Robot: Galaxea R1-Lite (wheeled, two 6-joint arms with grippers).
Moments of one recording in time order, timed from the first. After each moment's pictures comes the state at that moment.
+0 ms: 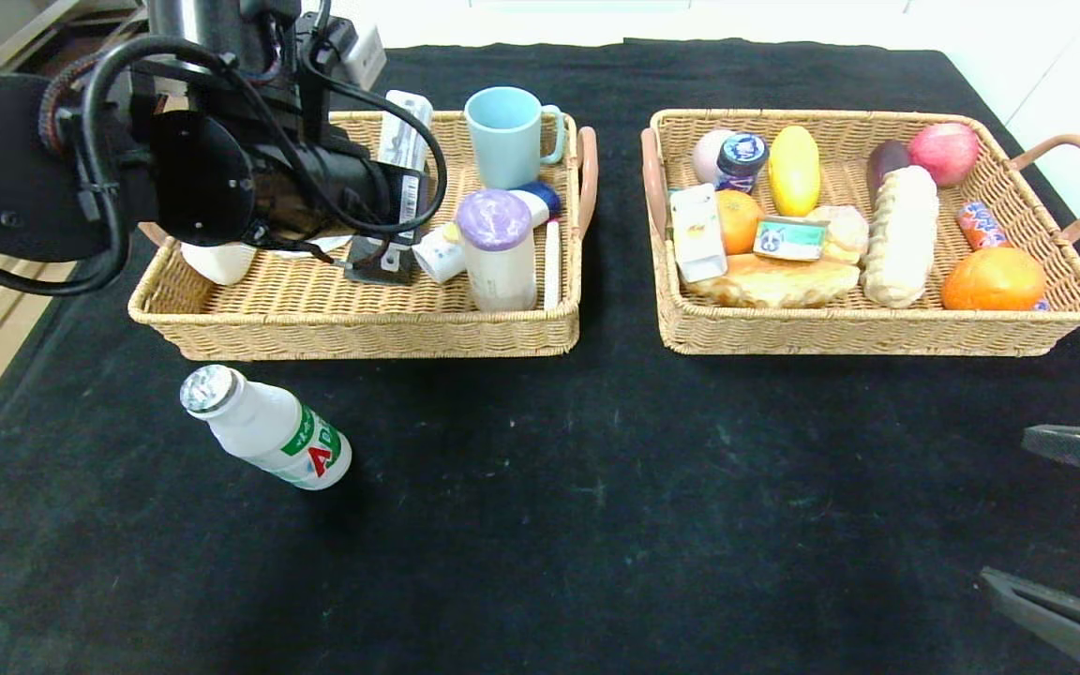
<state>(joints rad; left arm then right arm) -0.43 1.79 -1.70 0.12 0.37 0.11 0.44 0.94 -0.59 -0.17 0.31 -0.23</state>
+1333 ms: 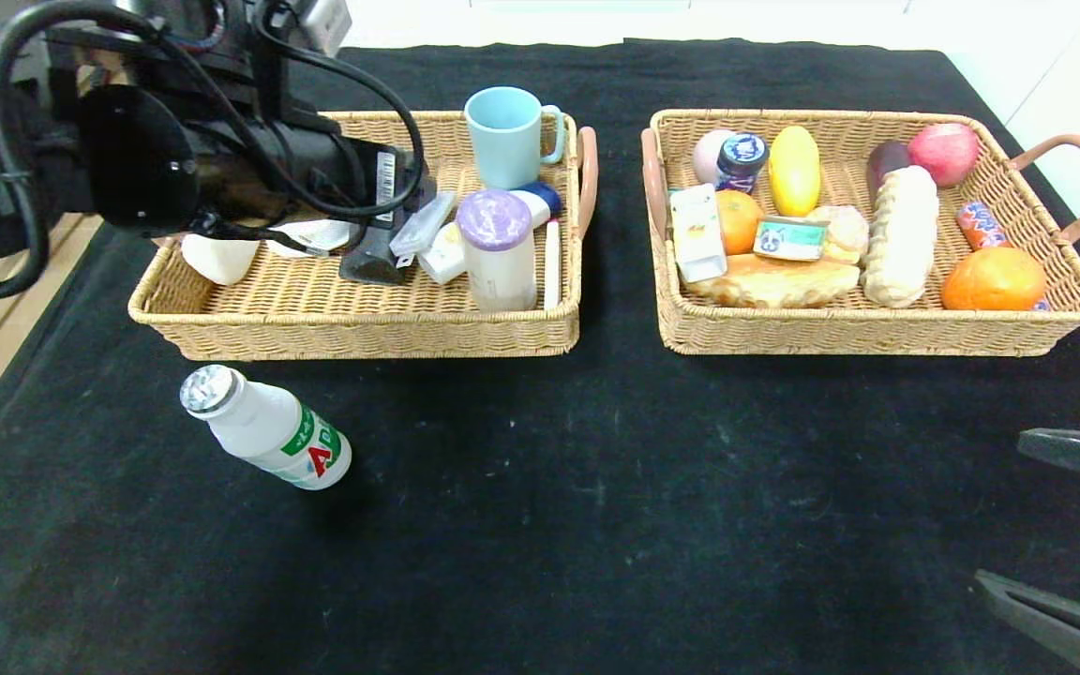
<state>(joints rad) -0.44 1.73 -1.65 0.09 0.38 0.10 0.44 0.94 -0.59 -0.16 0.31 -0.23</state>
